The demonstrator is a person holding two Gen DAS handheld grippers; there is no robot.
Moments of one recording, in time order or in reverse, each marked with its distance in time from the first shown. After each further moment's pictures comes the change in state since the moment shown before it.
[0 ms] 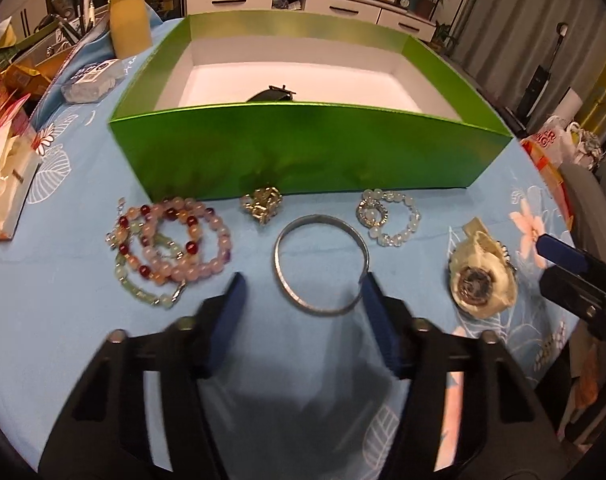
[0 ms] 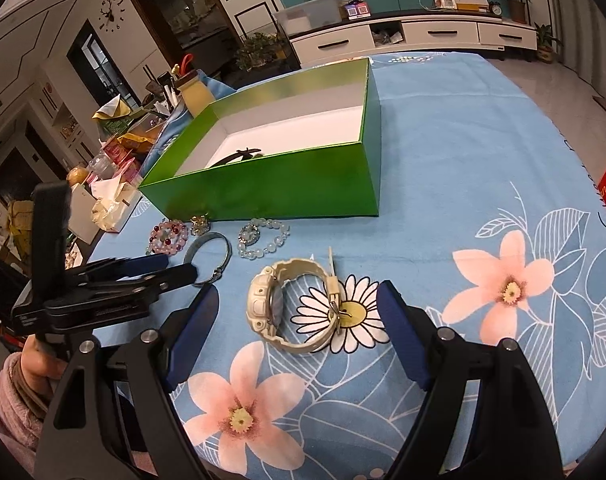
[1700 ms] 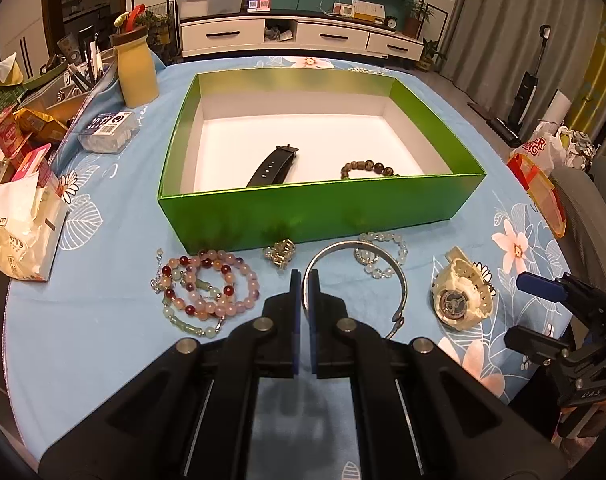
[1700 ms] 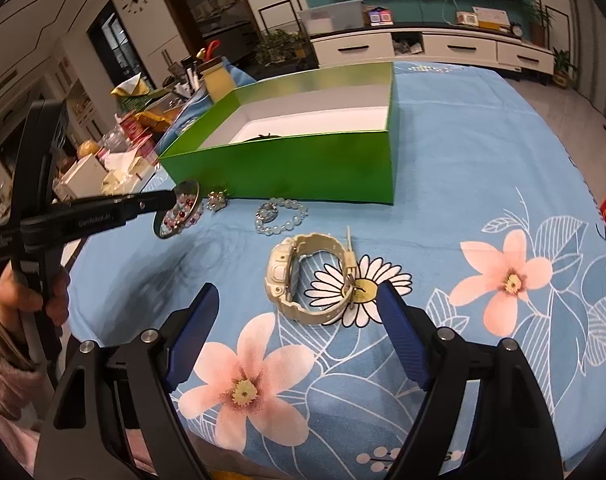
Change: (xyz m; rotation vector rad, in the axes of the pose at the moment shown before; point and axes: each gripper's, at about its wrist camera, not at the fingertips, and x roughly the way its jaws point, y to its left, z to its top) left arm -0.049 0.005 0.014 0.053 -0.107 -0.002; right arm -0.008 0.014 -0.017 -0.112 0.001 0.002
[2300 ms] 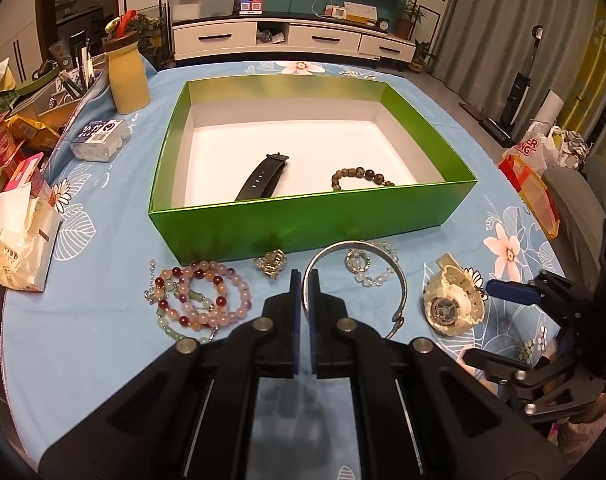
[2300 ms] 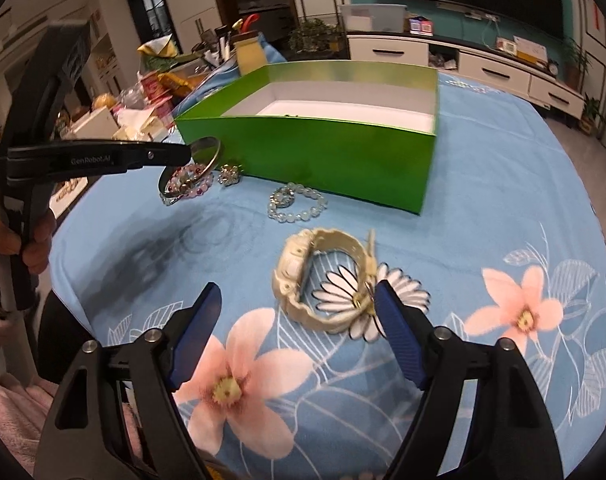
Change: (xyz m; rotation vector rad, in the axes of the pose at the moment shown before) left arm 0.000 -0.002 0.006 0.012 -0.008 -0.030; right arm 0.026 0.018 0.001 -0.190 0.046 0.001
